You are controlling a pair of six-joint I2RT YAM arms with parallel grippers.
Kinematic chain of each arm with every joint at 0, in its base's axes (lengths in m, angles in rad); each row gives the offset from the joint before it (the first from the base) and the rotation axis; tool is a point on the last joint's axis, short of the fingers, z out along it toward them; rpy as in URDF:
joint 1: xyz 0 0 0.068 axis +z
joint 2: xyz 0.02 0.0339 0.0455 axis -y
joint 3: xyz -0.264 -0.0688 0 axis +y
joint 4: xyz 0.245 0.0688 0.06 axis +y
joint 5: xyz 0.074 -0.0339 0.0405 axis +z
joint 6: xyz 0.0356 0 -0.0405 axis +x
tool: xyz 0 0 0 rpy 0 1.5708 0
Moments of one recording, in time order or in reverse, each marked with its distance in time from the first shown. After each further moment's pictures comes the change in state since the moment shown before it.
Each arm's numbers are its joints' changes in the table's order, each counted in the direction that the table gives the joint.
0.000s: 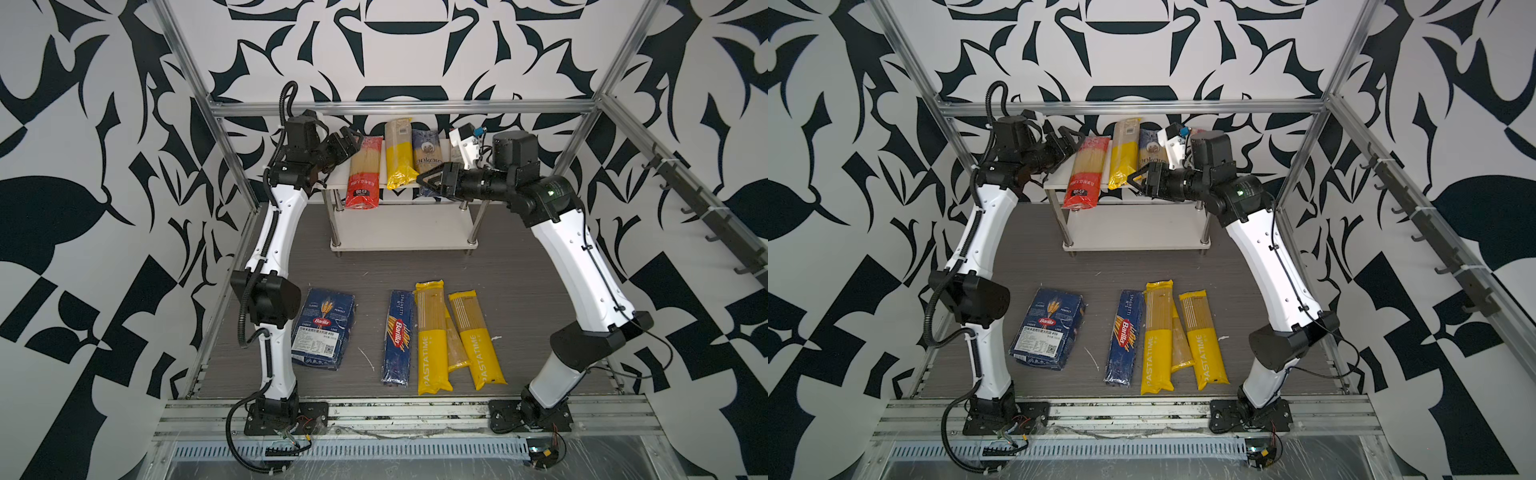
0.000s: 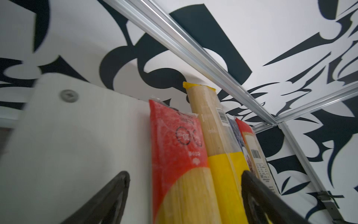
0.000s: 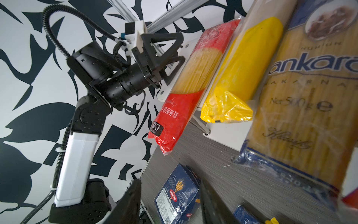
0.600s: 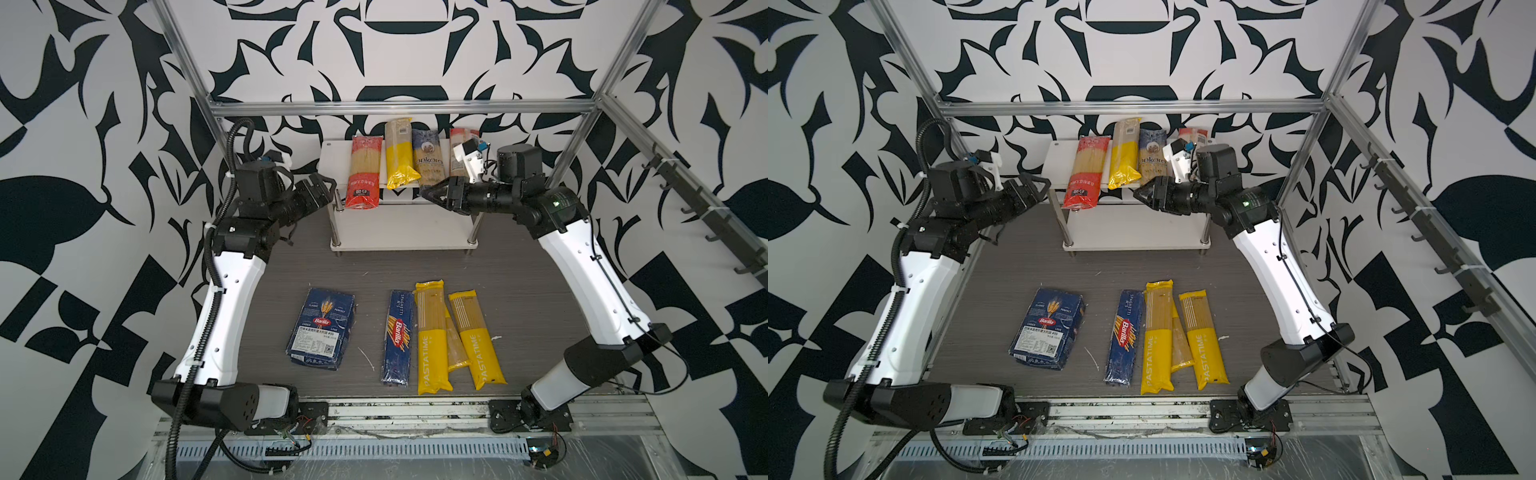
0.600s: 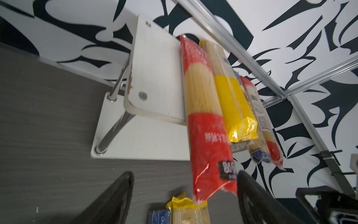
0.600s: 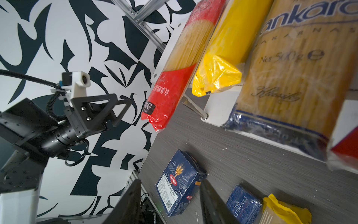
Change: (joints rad) left arm 0.024 0.721 0.776 0.072 0.030 0.067; right arm -0.009 0.110 0.192 -0.018 0.041 0.013
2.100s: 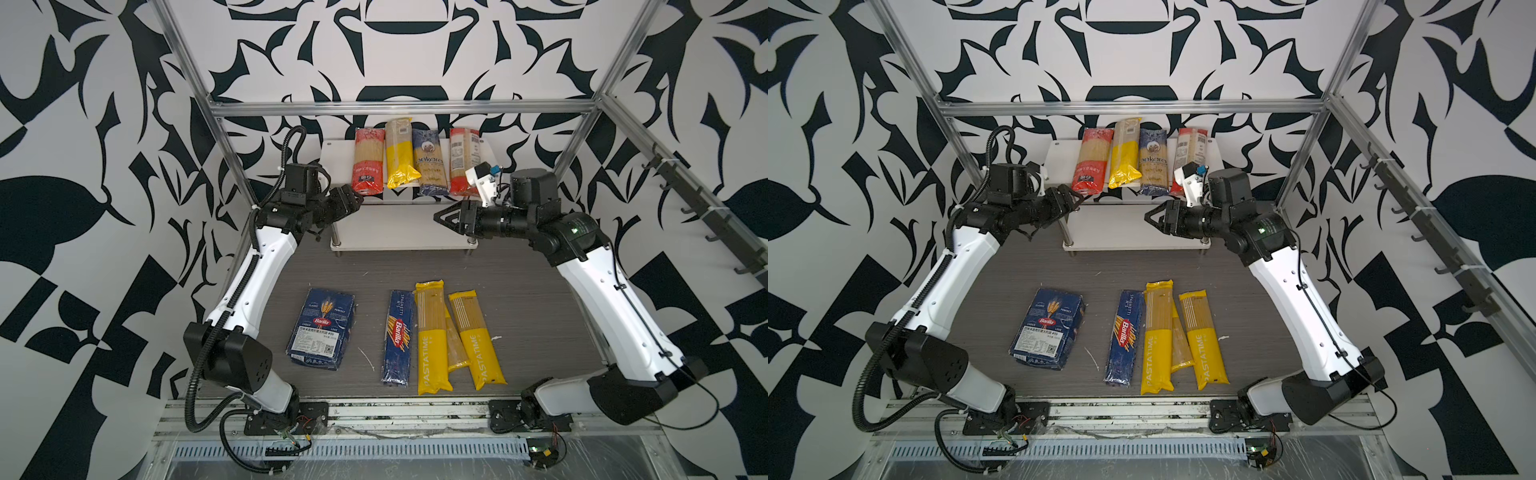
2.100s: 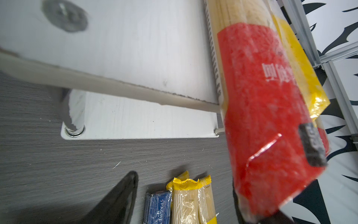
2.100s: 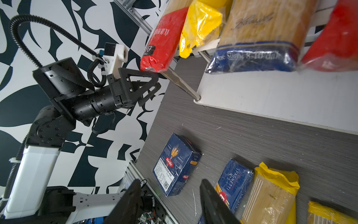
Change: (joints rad) left arm -0.105 -0.237 -0.079 0.018 -0.011 0.000; right arm -0.008 0.203 0.251 -0.005 -0.038 0.001
